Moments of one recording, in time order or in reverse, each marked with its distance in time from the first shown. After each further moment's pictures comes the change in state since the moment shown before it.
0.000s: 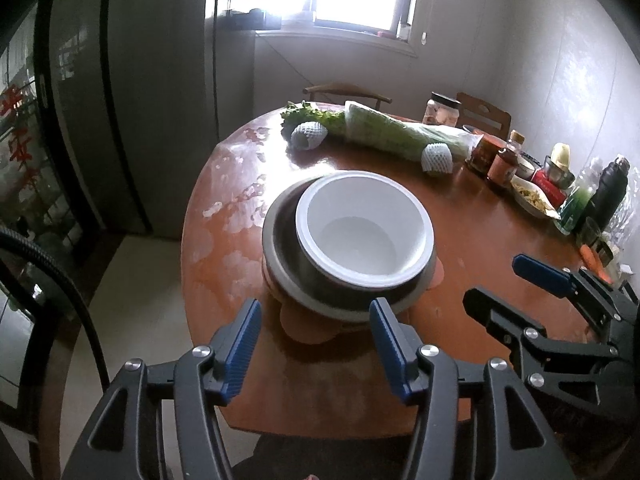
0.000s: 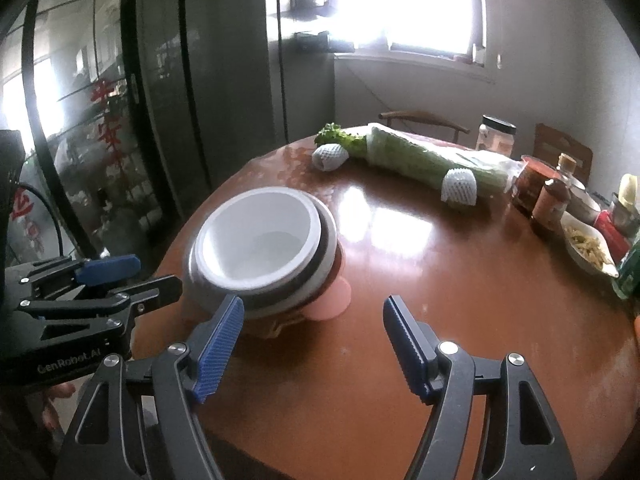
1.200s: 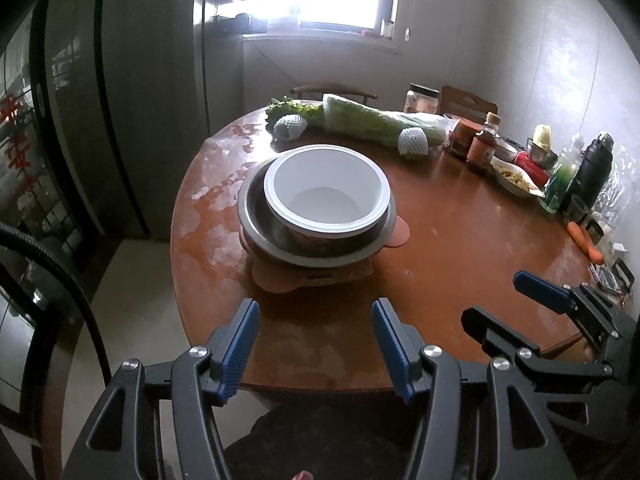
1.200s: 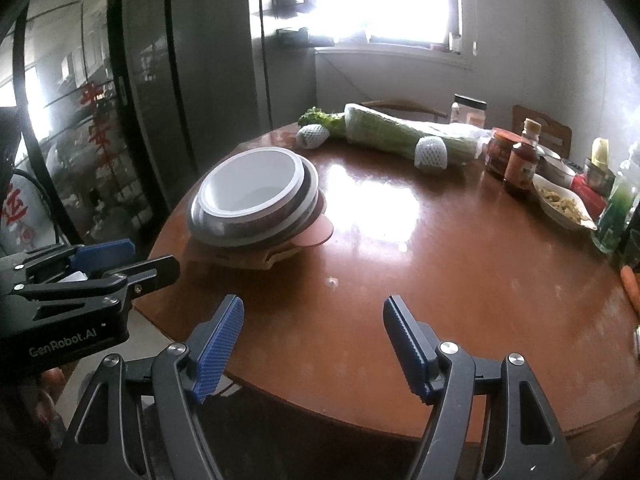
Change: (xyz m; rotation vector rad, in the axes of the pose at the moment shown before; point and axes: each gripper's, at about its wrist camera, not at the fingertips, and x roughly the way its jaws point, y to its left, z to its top) left arm -0.022 -0.025 -0.033 0.041 -0.006 -0.016; right arm -0.038 0.001 -0.053 0.052 0.011 -0.045
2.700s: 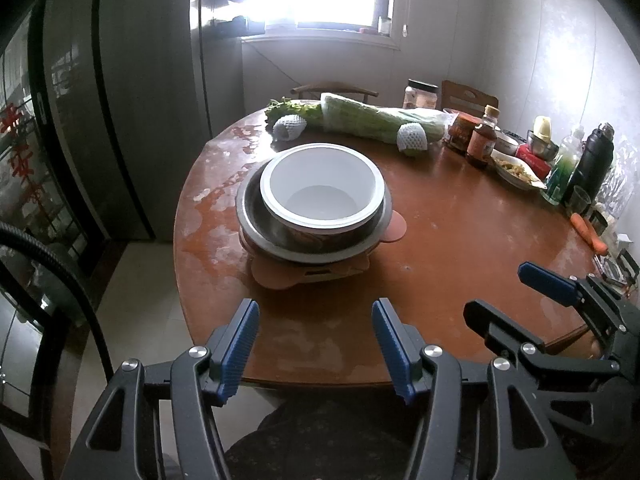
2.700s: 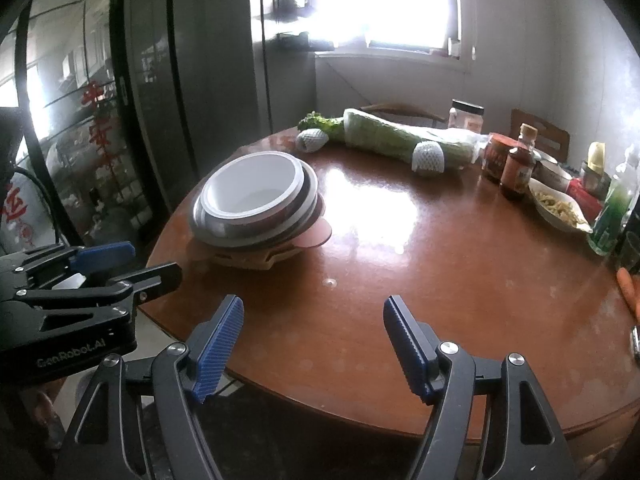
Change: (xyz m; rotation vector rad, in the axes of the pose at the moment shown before) left arm -0.004 -0.008 -0.001 0.028 0.001 0.027; right arm -0.007 0.000 -0.003 -0.006 -0.017 -0.006
